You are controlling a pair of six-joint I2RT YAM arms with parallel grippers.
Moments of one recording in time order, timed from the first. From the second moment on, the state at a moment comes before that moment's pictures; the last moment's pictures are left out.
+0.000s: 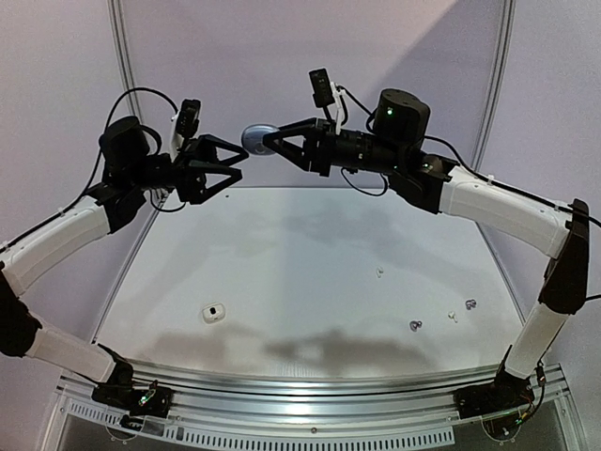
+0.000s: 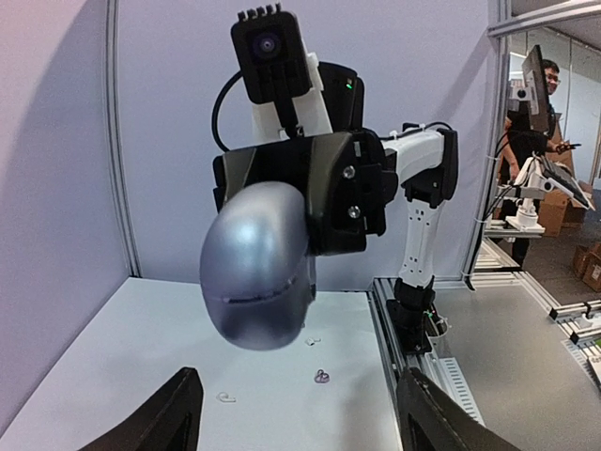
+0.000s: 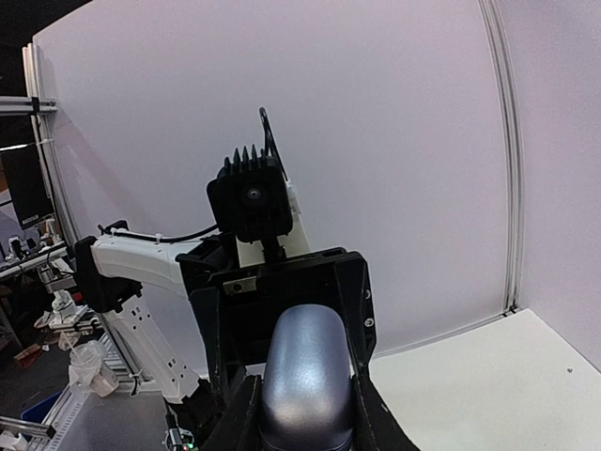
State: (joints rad) left arm -0.42 1.30 1.13 0.31 1.10 -0.15; right arm 0.87 1.74 1.66 0.26 -0.60 0.34
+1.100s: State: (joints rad) left arm -0.47 1.36 1.18 0.41 1.07 -0.26; right arm 0.88 1.77 1.68 0.27 -0.63 0.32
